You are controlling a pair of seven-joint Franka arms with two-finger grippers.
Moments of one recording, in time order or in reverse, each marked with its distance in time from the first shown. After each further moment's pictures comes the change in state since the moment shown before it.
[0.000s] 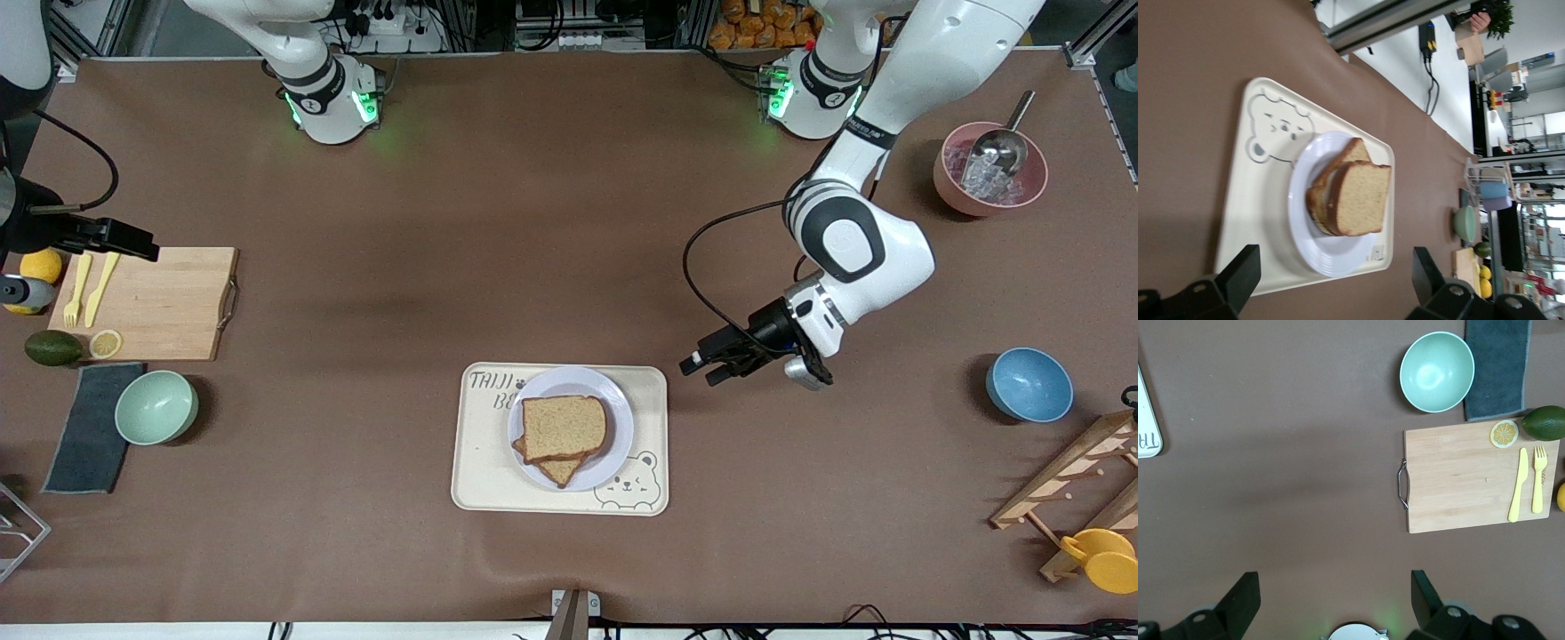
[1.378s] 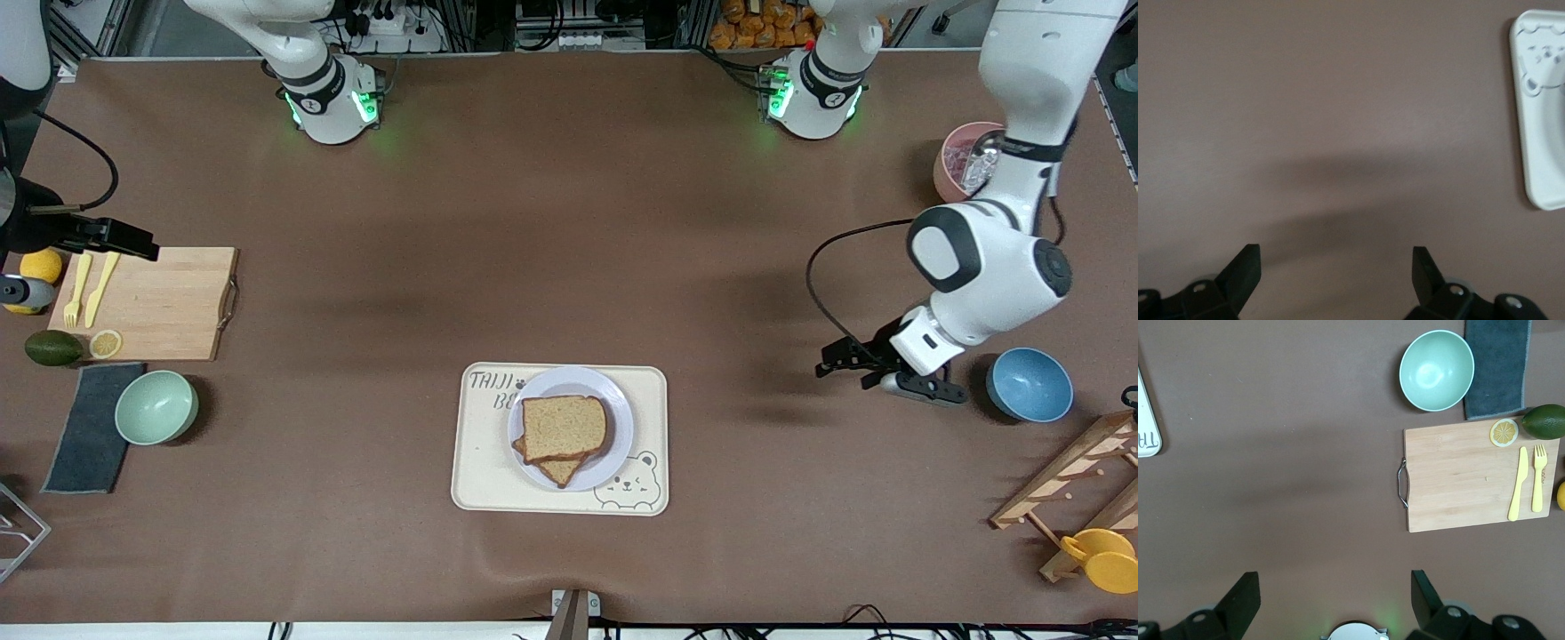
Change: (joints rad) left arm 0.110 -0.079 0.253 -0.022 1.162 -0.237 -0.444; right arm 0.000 0.001 -0.001 0.000 0.000 -0.003 0.000
